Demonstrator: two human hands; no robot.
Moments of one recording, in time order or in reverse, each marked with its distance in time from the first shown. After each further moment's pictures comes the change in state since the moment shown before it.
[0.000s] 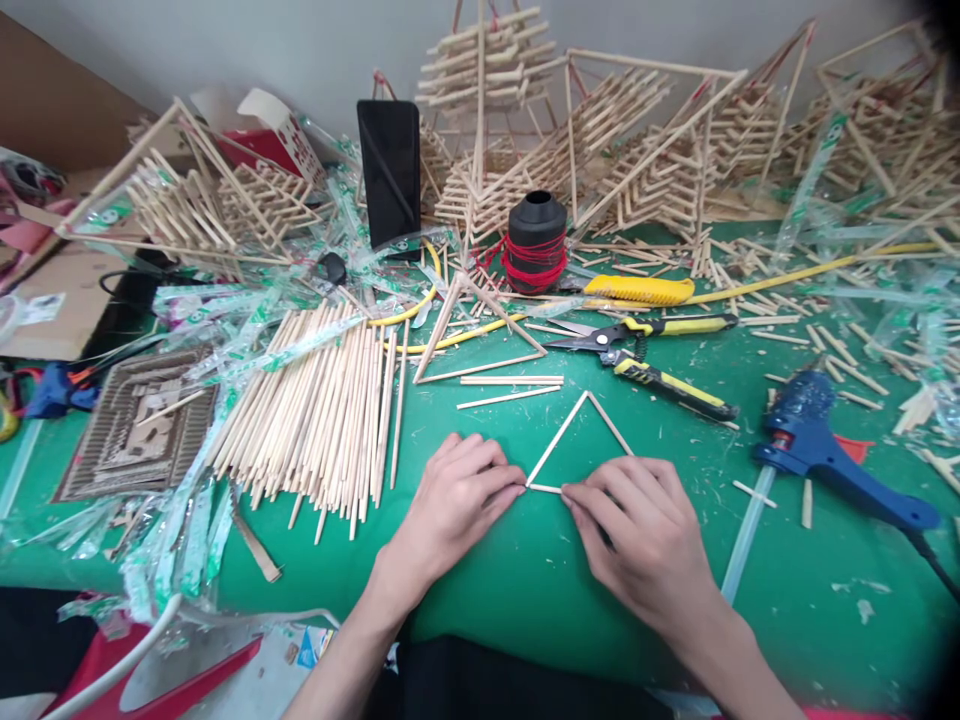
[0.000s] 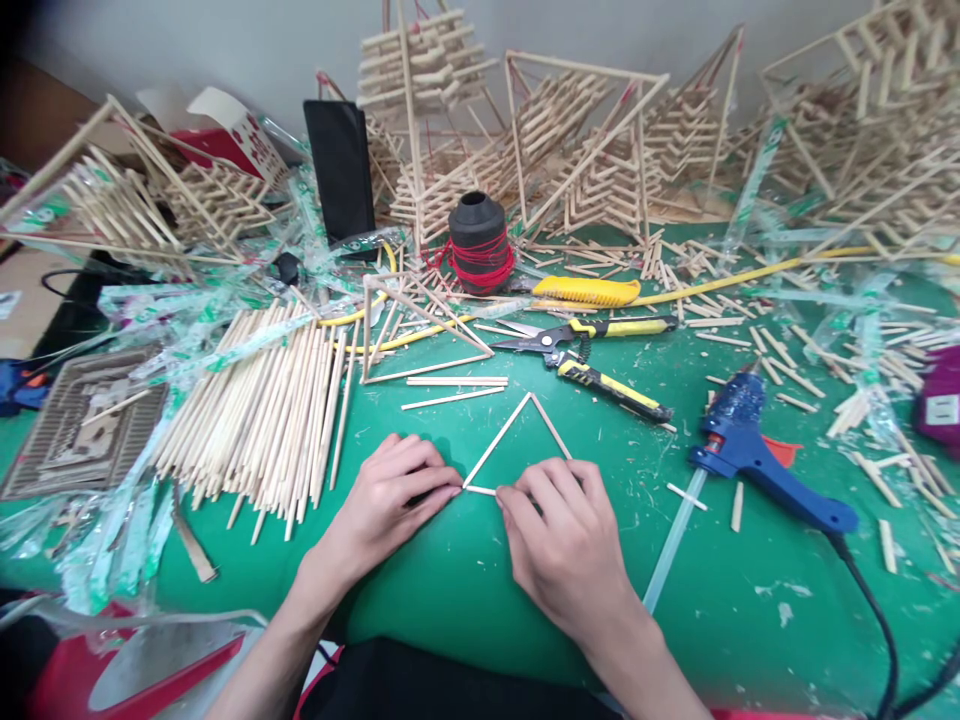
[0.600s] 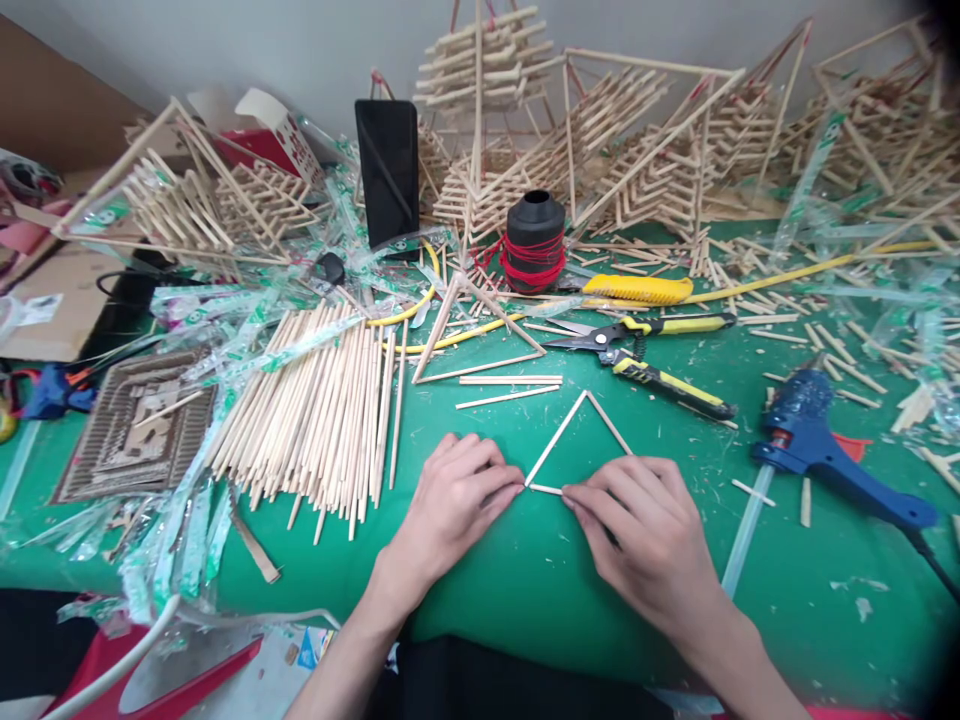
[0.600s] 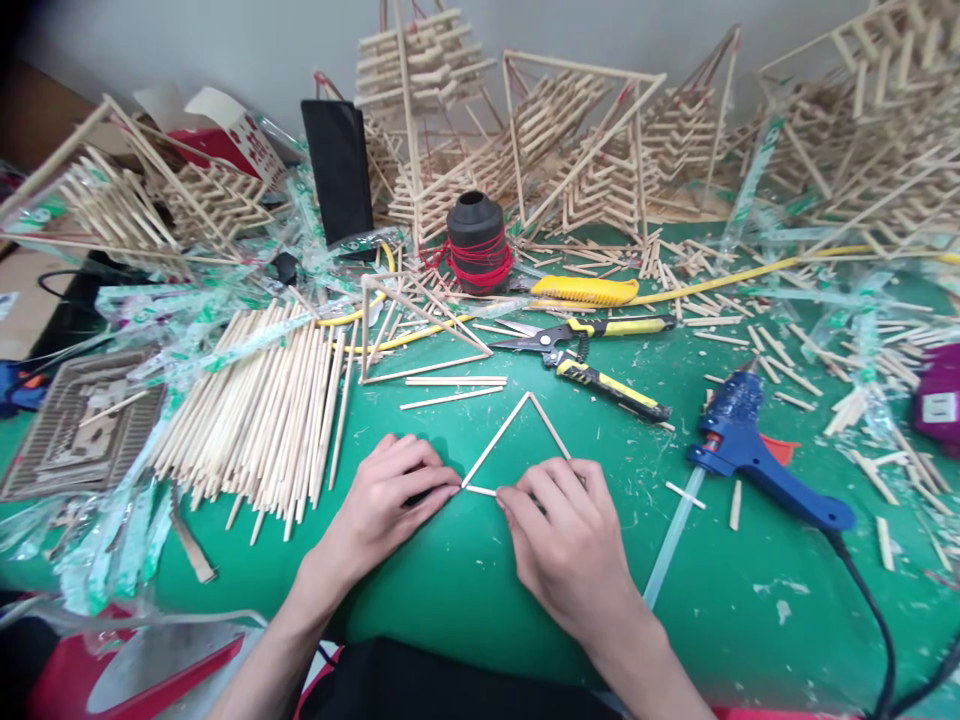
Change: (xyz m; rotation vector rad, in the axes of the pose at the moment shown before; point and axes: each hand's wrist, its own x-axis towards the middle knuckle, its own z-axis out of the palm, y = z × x) left_hand 0.000 0.000 0.000 0.002 0.038 0.001; right_hand -0.001 0.002 -0.004 0.029 -0.010 0.002
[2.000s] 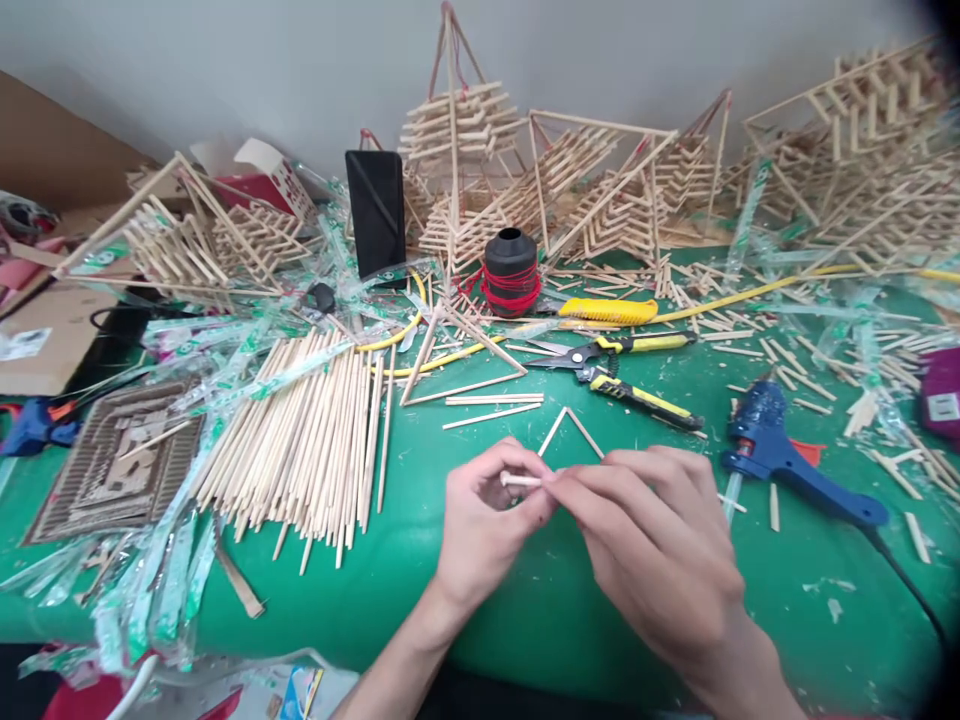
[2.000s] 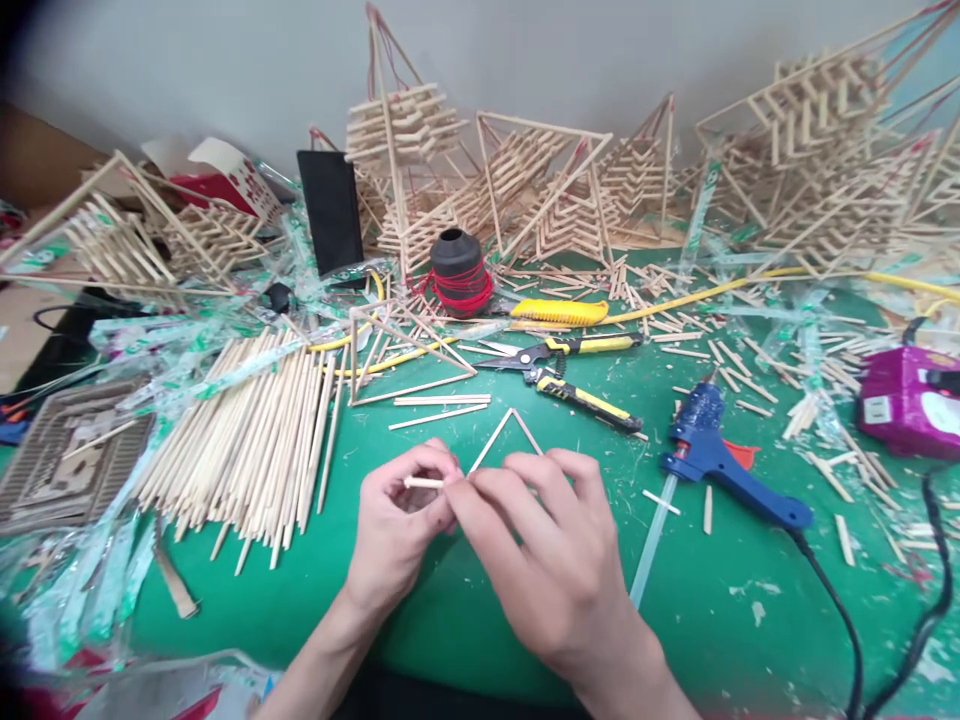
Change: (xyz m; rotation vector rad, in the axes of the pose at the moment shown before) left_hand 0.045 0.059 0.010 -1.301 0.393 -0.490; right_hand 0.039 -0.018 -0.036 -0.077 0.168 -0.080
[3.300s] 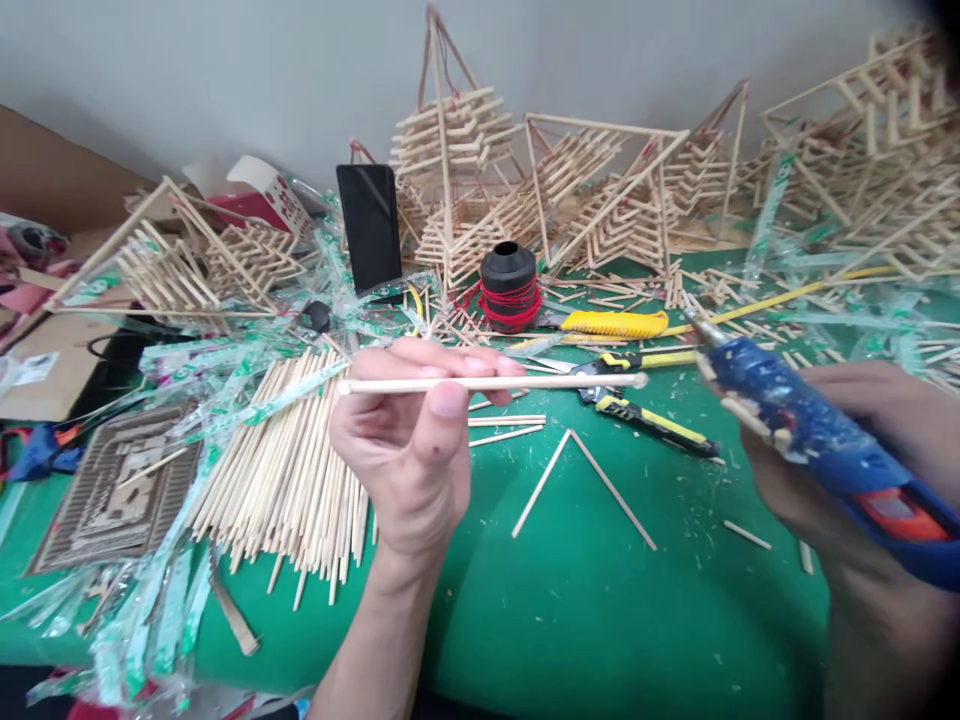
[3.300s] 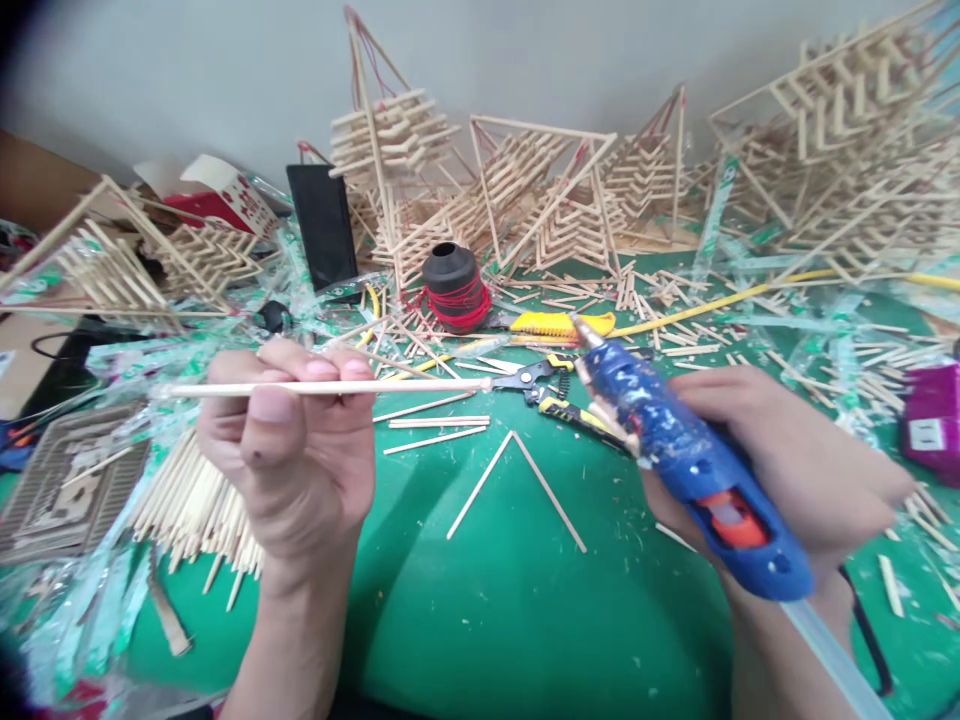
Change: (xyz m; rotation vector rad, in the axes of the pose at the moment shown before) left_hand 0.076 0.062 0.014 -0.063 0.138 0.738; right_hand 0.017 0.109 -0.036 0.185 0.199 0.465
